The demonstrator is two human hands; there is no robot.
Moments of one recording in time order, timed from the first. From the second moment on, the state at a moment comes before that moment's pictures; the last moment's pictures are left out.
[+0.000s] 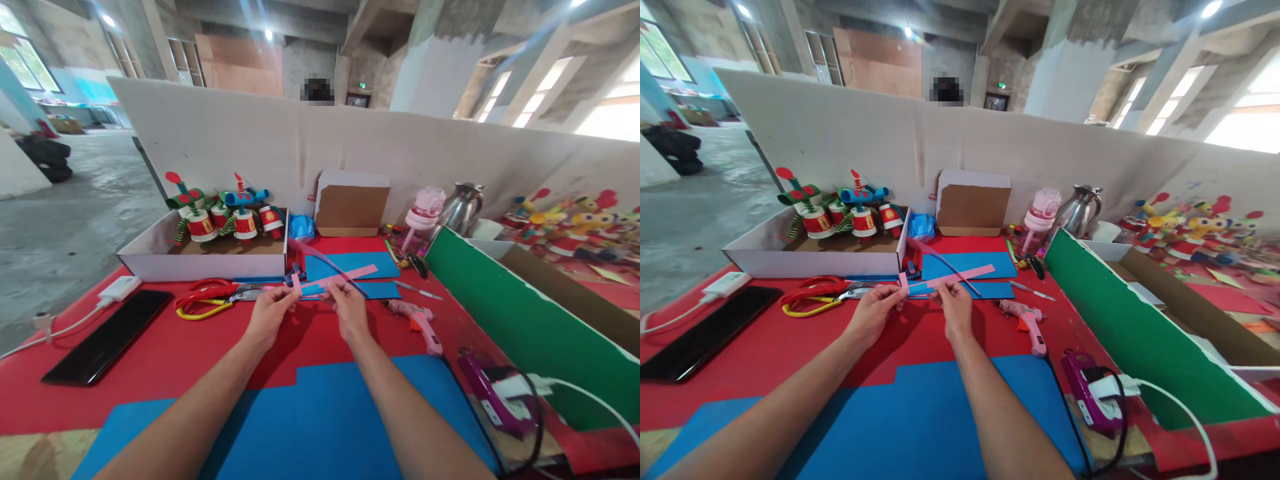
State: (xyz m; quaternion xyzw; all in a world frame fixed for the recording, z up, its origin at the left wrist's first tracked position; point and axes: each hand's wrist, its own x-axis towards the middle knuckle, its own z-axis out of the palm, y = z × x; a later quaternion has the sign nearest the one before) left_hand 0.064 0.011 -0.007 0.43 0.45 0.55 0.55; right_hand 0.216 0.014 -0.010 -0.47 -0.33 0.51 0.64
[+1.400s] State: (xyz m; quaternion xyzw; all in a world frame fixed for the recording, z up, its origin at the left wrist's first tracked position) left_hand 0.068 0.006 0.002 0.46 0.44 0.51 0.58; right_hand 0.196 0.004 -0.014 -0.38 -0.32 0.66 0.57
